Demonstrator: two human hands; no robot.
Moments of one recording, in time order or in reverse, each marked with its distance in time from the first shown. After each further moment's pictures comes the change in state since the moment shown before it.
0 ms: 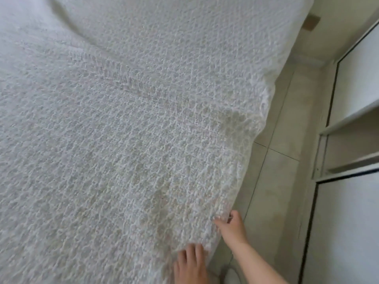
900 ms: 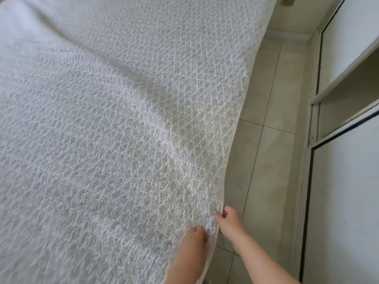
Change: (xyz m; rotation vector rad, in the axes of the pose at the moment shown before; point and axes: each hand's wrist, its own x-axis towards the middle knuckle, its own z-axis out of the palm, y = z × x) left_hand -0.059 0.000 -0.022 -0.027 -0.416 0.075; right_hand -0.048 0.079 -0.003 -0.027 -0.117 -0.089
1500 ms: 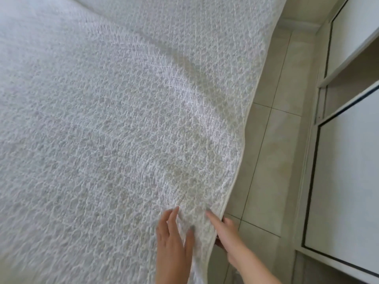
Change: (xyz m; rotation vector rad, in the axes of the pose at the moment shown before) left_hand -0.154 -0.118 0.043 -0.173 0.699 0.077; right_hand -0.139 0.069 0.106 0.402 -0.162 0.240
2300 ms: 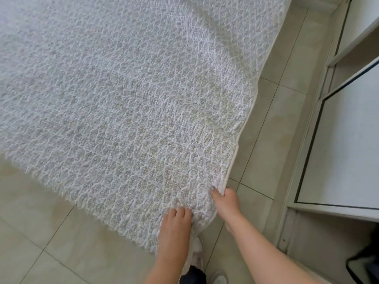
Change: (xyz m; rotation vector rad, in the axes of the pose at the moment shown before) left_hand -0.140 -0.062 -0.016 0.434 -0.441 0.068; right_hand -0.036 0.117 0.030 -0.287 0.191 -0.206
